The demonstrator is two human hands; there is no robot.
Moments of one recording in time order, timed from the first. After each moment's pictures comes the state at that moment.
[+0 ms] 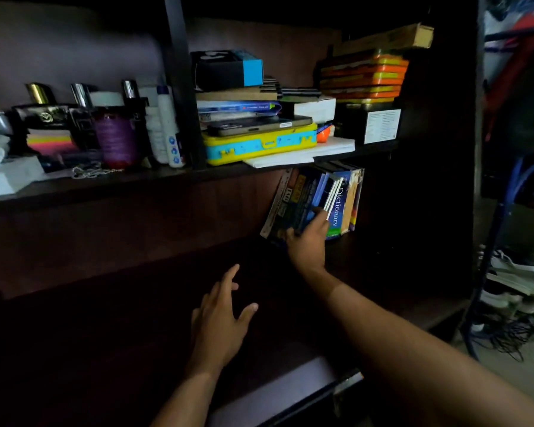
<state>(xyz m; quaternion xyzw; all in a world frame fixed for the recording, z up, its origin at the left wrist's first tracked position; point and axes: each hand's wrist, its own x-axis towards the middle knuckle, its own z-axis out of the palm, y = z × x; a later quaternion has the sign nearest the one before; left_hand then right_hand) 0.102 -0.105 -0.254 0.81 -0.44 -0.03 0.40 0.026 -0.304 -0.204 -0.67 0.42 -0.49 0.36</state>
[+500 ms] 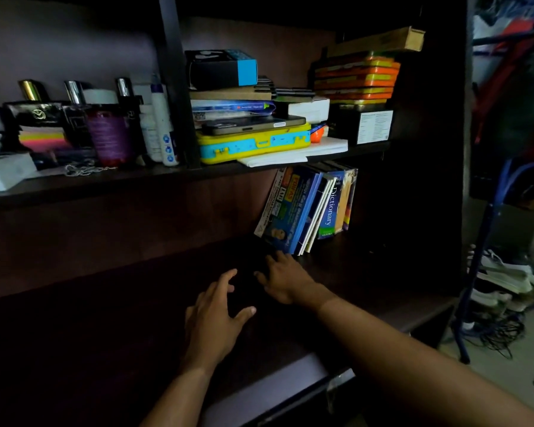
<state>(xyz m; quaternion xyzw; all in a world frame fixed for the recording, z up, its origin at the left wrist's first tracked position) 0.097 -0.104 -0.249 0.82 -0.43 -0.03 0.37 0.018 -0.293 -0.245 -0.95 0.31 -0.07 0.06</state>
